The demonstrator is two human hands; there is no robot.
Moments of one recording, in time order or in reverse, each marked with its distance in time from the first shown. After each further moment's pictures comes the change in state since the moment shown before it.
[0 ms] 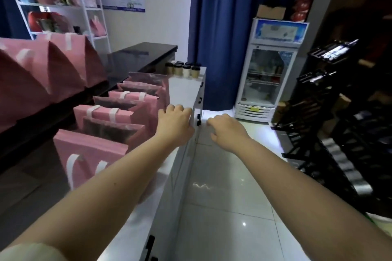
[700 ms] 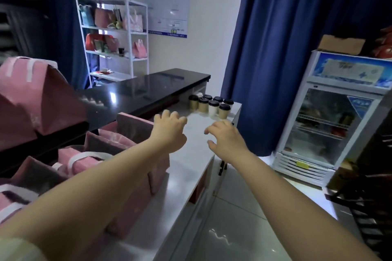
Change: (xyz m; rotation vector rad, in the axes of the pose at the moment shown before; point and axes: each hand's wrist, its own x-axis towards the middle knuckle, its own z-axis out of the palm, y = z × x) left_hand 0.388 -0.079 0.132 0.228 -0.027 -0.226; right_hand 0.401 0.200 0.125 0.225 0.124 -0.252
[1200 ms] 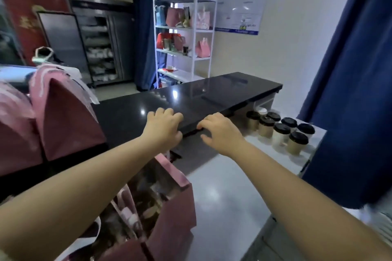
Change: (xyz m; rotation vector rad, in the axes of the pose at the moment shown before) left_hand 0.178 -0.155 0.080 0.097 -0.042 -0.332; right_hand 0.304 0.013 0.120 0.172 -0.050 -0.496
